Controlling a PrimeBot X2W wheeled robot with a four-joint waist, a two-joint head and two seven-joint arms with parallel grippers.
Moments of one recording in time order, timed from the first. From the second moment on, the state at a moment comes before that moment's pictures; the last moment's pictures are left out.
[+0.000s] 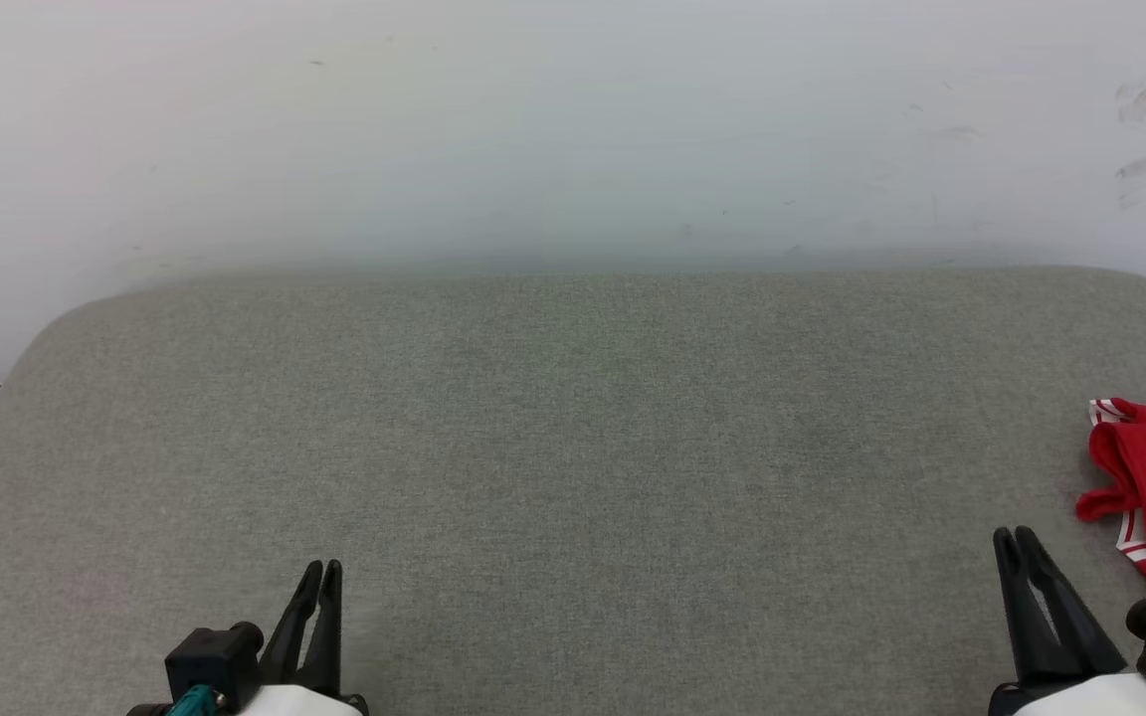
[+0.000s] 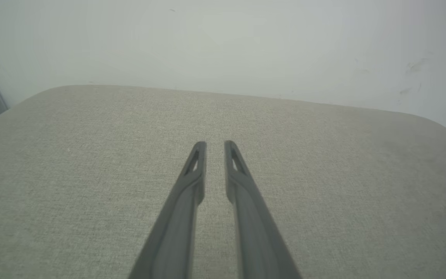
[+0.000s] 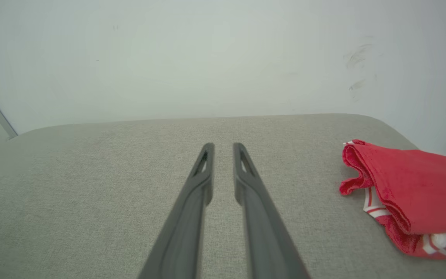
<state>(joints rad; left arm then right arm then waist) 0.06 0.20 -0.18 0.19 -0.35 0.04 -0.25 0.19 -0.05 -0.09 -0.17 0.16 0.13 0.02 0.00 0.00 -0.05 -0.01</state>
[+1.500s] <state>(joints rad) -0.01 0.12 -0.03 0.22 -0.99 -0.05 -0.06 0.06 -0.07 -0.08 0.04 0.93 0.13 0.04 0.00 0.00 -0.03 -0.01</state>
